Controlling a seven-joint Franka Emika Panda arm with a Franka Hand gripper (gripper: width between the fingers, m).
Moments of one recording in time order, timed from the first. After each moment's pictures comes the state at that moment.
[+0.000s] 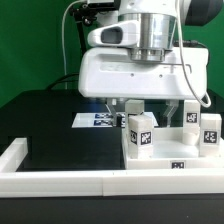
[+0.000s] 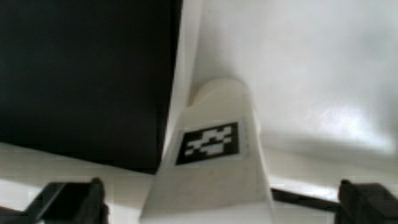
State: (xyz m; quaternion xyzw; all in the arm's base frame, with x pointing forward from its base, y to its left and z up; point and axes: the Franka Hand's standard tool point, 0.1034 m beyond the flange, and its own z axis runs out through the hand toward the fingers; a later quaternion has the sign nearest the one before) arm 0.585 0.010 0.075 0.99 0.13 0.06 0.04
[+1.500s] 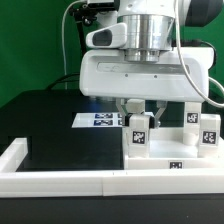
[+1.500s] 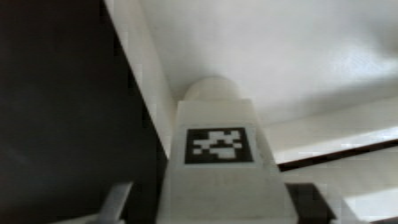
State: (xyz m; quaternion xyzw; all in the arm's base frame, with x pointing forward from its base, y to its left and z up) arm 0.585 0.008 0.075 0.98 -0.18 0.08 0.02
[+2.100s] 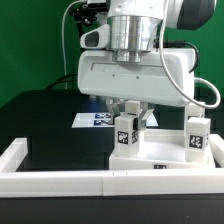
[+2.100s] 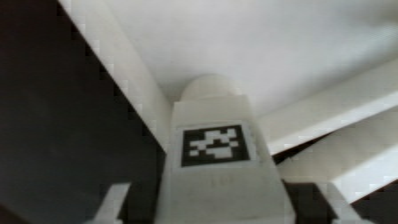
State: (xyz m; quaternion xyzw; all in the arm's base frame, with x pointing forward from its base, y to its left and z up) arm 0.582 -0.015 0.074 0.93 -0.35 0.09 0.02
